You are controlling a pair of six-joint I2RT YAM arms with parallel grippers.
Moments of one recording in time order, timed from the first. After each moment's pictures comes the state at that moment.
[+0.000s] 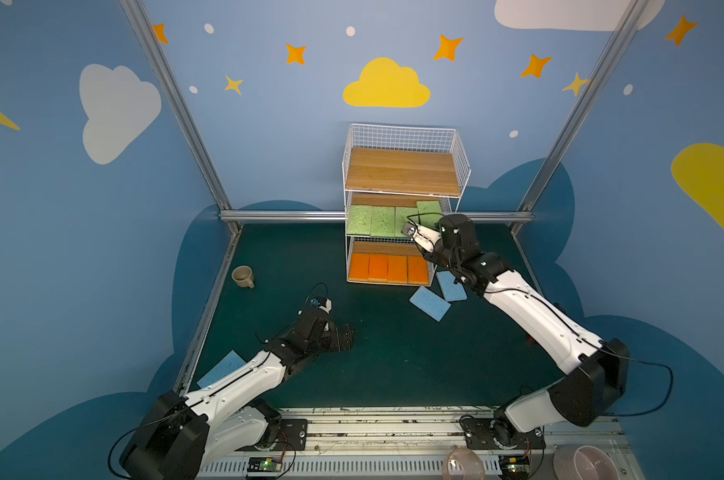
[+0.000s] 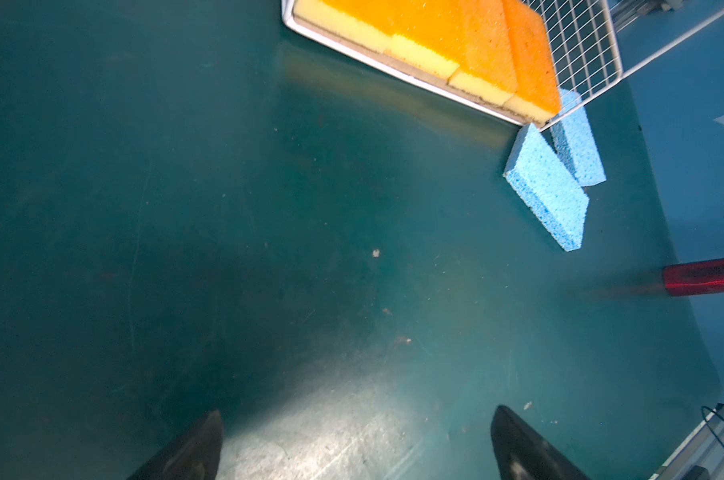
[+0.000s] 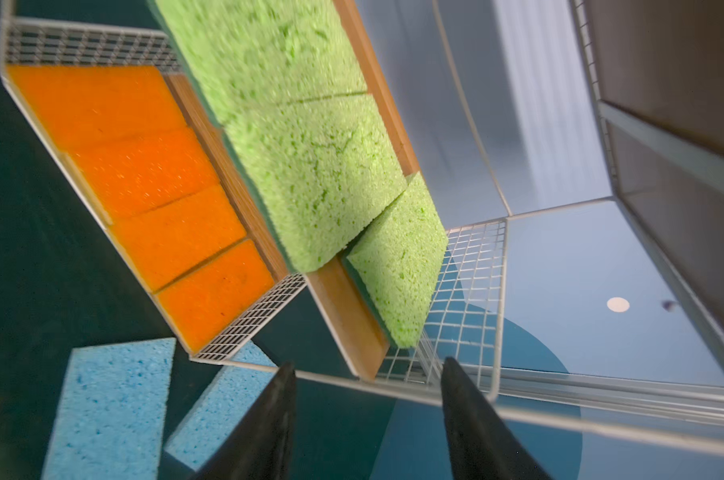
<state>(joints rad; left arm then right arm) -0.58 1.09 0.47 -0.15 0.05 -0.63 0.62 1.40 1.36 -0.40 0.38 -0.84</state>
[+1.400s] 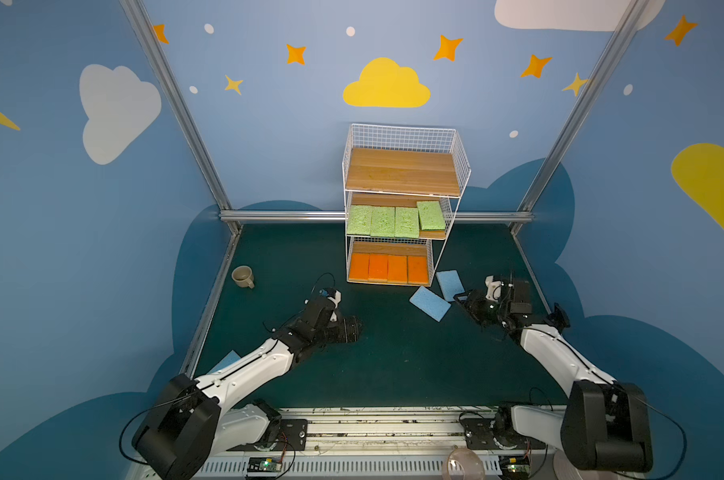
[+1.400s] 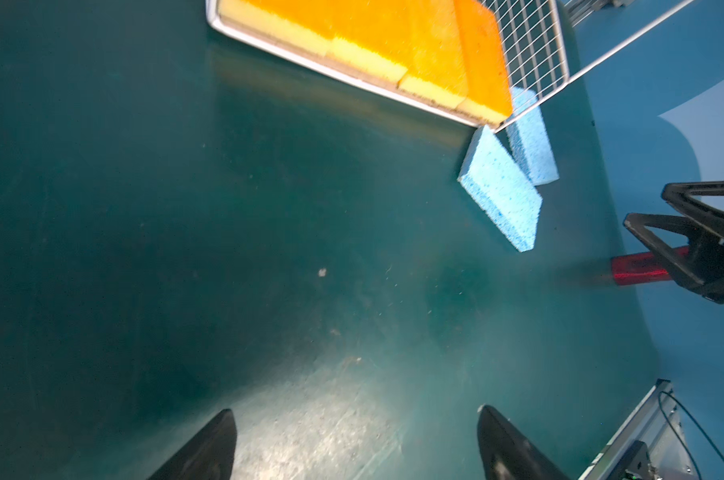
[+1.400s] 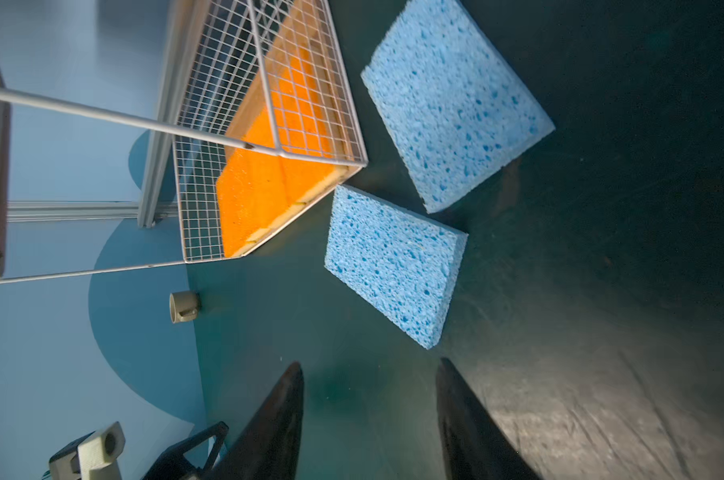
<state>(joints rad) -0.58 1.19 0.55 -0.12 0.15 -0.64 0.03 1.30 0.64 -0.18 -0.50 0.76</state>
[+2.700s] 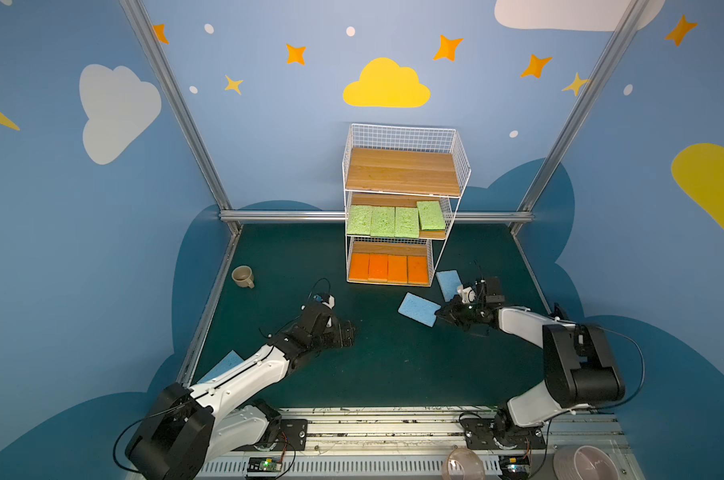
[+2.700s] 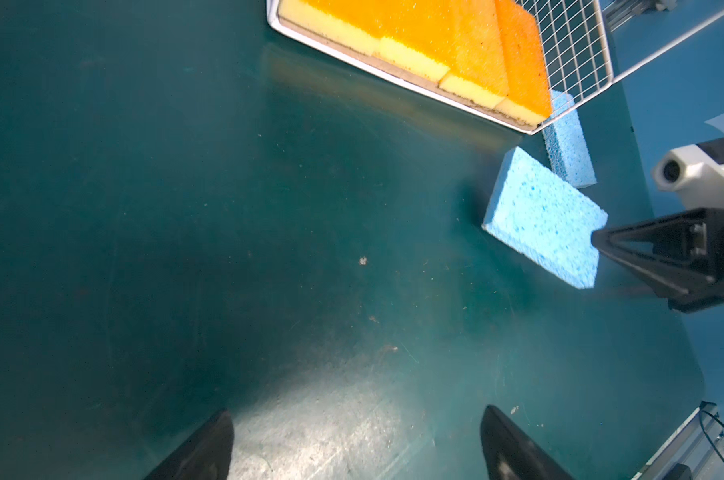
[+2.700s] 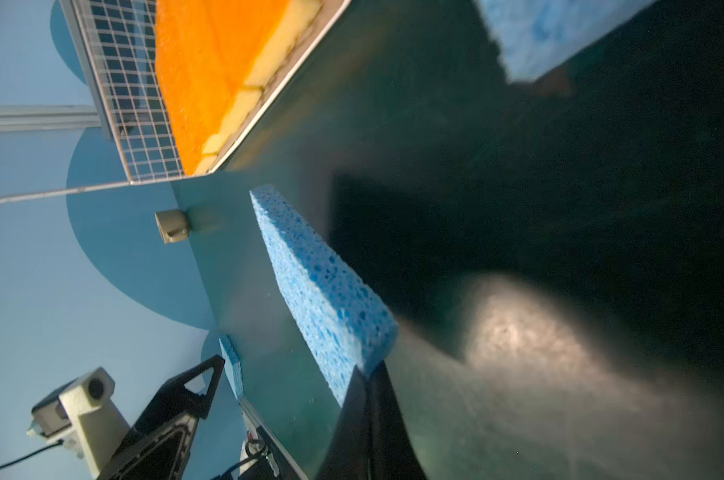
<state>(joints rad) -0.58 1.12 0.51 -0.16 0.07 -0.64 0.19 1.49 0.66 -0.15 -0.64 0.75</state>
